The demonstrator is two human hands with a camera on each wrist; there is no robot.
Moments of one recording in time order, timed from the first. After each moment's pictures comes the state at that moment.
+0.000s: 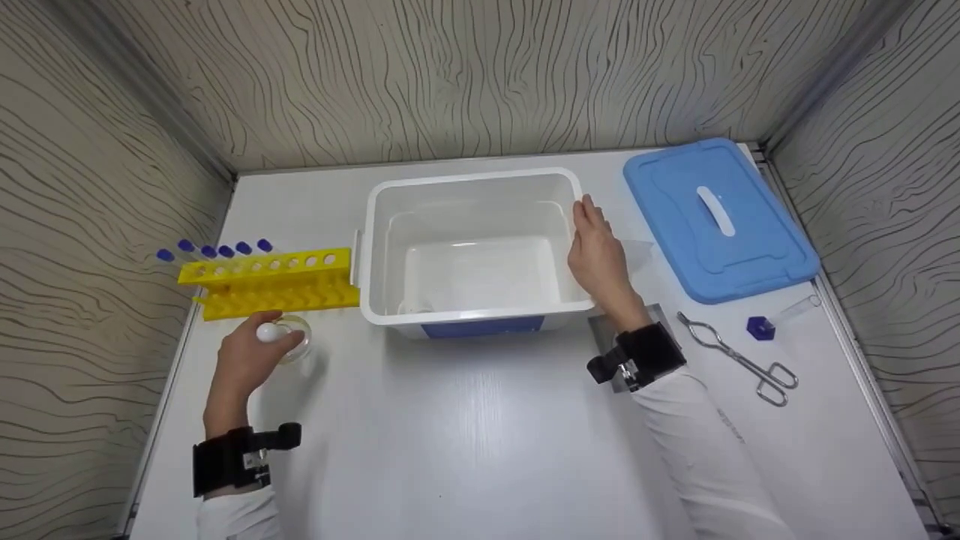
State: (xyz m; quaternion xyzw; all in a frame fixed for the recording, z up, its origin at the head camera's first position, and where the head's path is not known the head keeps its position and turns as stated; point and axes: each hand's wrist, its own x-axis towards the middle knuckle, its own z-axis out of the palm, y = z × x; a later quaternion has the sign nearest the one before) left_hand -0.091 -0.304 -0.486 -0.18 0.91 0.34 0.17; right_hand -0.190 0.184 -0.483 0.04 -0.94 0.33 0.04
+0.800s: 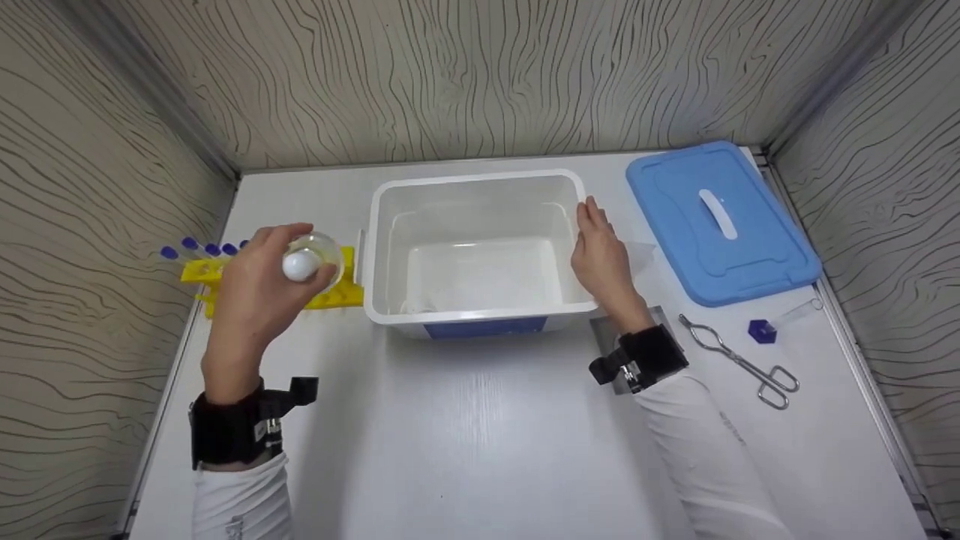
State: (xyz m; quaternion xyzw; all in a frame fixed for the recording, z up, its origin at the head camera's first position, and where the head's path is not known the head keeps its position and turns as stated) left_hand -0.107 -0.216 -0.356 0.04 0.95 0.28 -0.10; right_hand -0.190 0.185 -0.483 0.04 -0.94 0.33 0.04
